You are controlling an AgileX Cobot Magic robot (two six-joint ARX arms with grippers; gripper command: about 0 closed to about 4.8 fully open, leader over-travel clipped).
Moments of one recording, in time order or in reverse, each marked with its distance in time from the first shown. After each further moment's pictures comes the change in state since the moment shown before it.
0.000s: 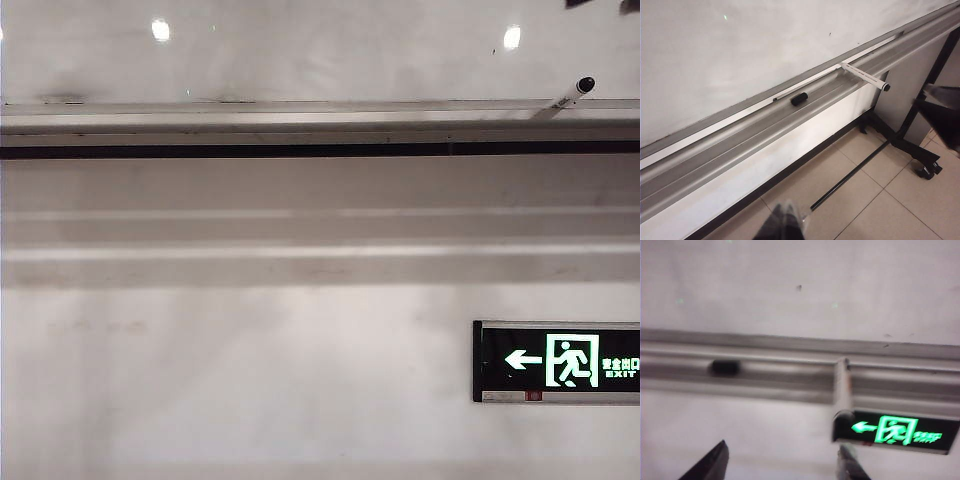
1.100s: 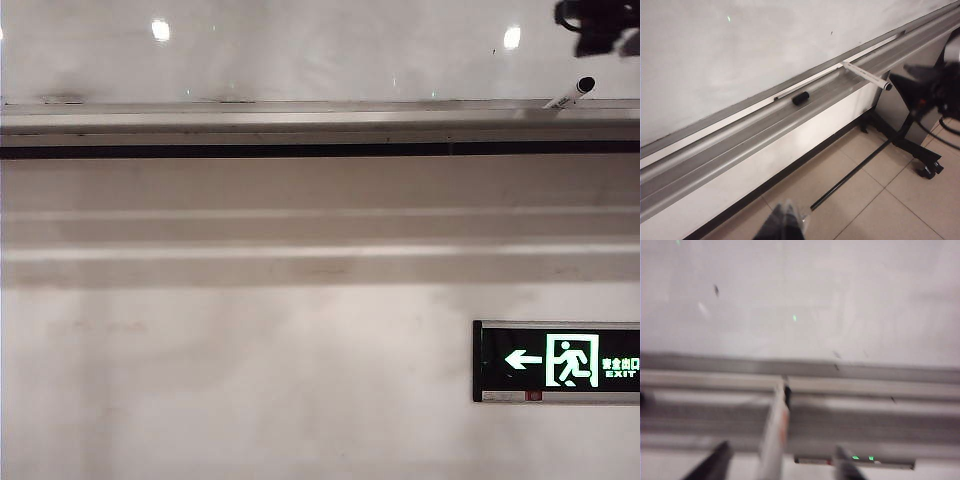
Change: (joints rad) left arm 0.000 0.008 0.000 0.000 0.000 0.000; right arm -0.125 0.302 0.108 0.222 -0.030 -0.053
